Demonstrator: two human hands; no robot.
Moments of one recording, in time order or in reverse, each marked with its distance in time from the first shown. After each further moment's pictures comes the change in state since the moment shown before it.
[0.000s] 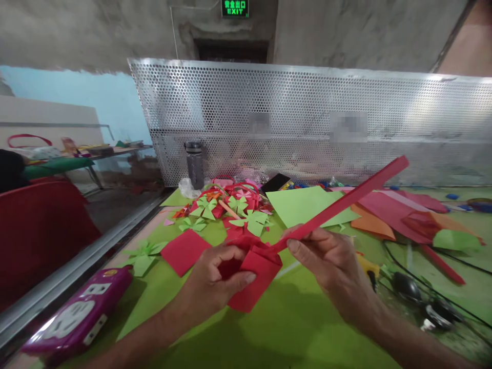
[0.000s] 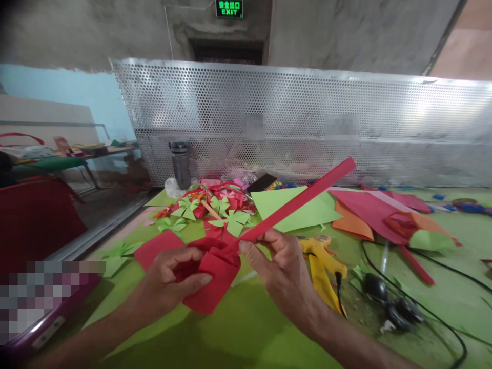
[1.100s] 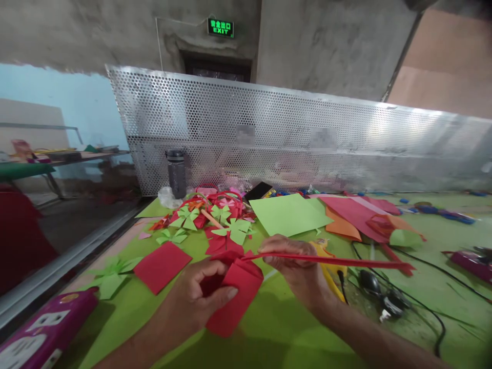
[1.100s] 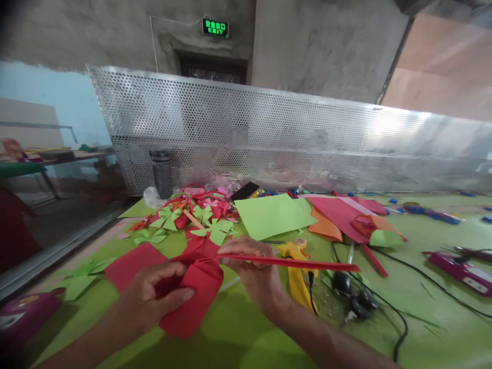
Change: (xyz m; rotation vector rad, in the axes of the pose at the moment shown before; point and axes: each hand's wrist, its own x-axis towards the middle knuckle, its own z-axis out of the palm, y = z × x) left_hand -0.001 -0.005 0.002 0.105 -0.051 -0.066; right_hand 0.008 0.029 0.006 0.118 0.086 -0.216
